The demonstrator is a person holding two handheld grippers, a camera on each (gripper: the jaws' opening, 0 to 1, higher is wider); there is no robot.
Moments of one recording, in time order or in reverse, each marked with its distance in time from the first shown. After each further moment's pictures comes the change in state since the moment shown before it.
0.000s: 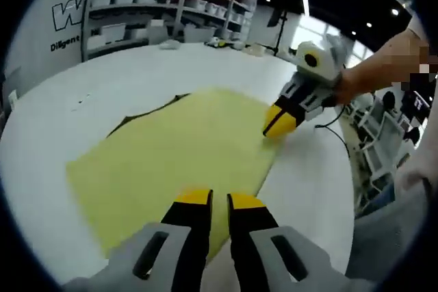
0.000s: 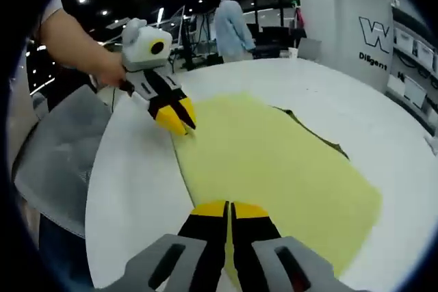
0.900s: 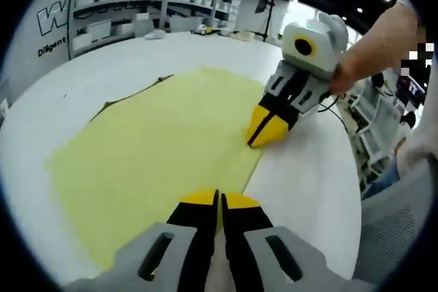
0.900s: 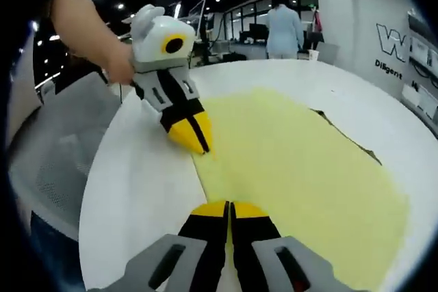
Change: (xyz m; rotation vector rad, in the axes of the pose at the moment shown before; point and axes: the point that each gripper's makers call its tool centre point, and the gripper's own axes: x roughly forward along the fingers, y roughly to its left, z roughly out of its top) left arm -0.003 0.004 -0.033 0.034 0.057 -0.008; right arm 0.011 0.015 -0.018 0.015 -0.021 0.039
